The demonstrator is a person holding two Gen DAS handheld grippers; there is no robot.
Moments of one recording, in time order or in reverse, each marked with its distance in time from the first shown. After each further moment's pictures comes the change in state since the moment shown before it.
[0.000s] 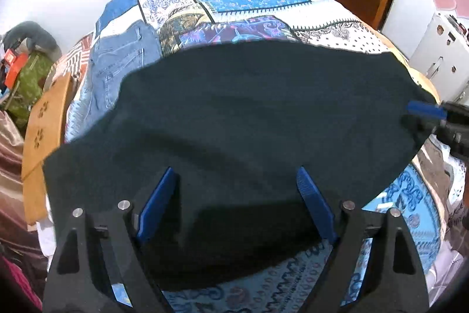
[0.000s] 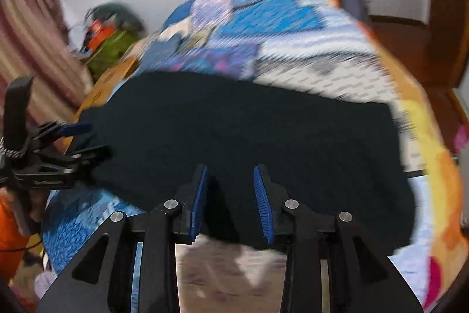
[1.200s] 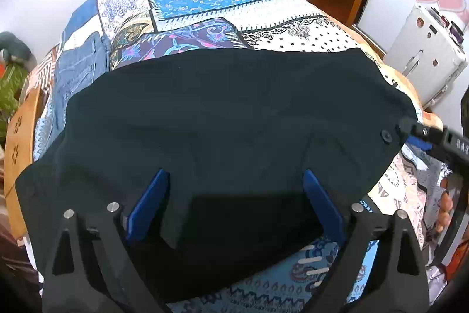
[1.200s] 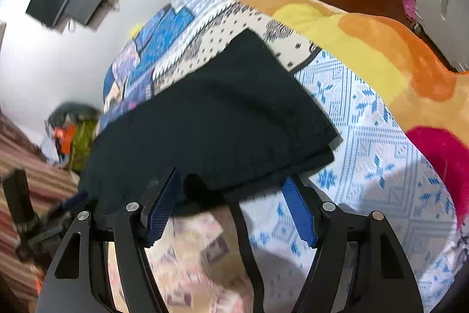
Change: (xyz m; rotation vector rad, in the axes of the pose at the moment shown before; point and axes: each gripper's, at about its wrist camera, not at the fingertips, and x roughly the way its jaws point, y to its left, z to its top) left arm 0.019 -0.066 0.030 0.061 0.031 -0.101; right arm -0.035 -0.109 -0.065 0.634 -0.152 -0.039
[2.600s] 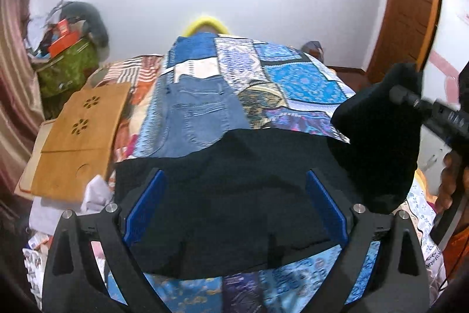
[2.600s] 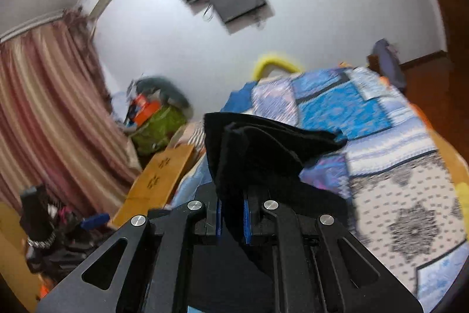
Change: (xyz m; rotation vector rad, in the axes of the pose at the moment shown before) left arm -0.157 0.182 -0.067 -0.339 -0.344 0.149; right arm -0.003 0.267 0.006 -0.558 -0.156 0.337
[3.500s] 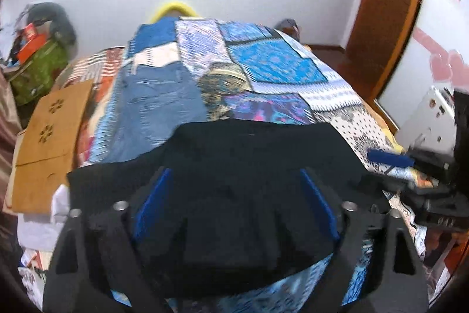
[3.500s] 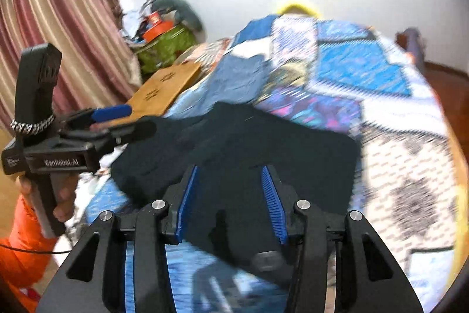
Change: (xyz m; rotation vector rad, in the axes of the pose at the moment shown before) left arm 0.065 -0.070 0.013 0.104 0.109 -0.115; right arm 0.023 -0.011 -0.051 -0.224 0.293 -0.038
